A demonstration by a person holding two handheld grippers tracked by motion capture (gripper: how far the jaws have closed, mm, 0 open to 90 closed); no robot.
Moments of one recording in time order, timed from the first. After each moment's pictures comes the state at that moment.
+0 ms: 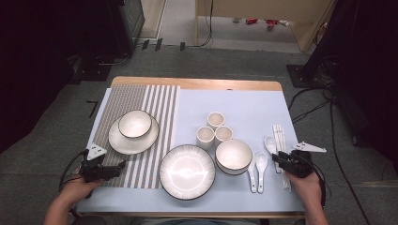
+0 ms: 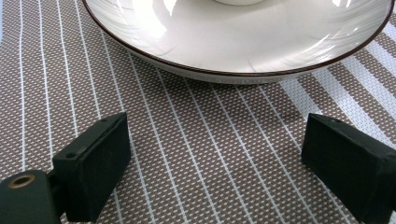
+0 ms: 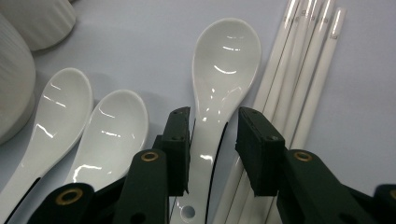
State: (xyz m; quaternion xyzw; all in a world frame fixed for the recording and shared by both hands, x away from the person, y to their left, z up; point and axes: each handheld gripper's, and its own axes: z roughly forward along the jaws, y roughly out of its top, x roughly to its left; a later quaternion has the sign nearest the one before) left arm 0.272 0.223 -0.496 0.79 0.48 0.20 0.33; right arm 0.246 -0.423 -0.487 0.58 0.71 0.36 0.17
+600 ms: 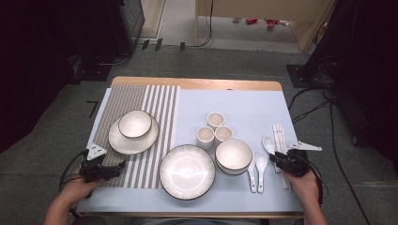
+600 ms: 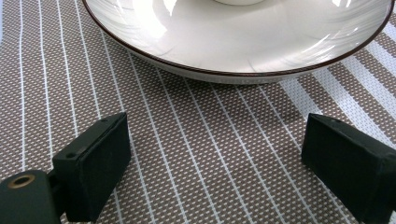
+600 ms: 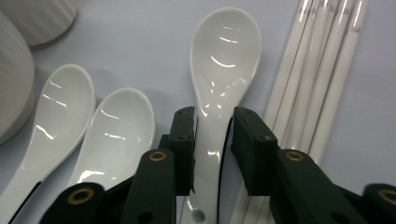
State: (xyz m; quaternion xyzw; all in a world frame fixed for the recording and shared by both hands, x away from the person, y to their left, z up) left arm 0.272 0.223 -0.496 0.79 0.48 0.20 0.33; right arm 0.252 -0.417 -0.491 0.58 0.72 0.35 0.15
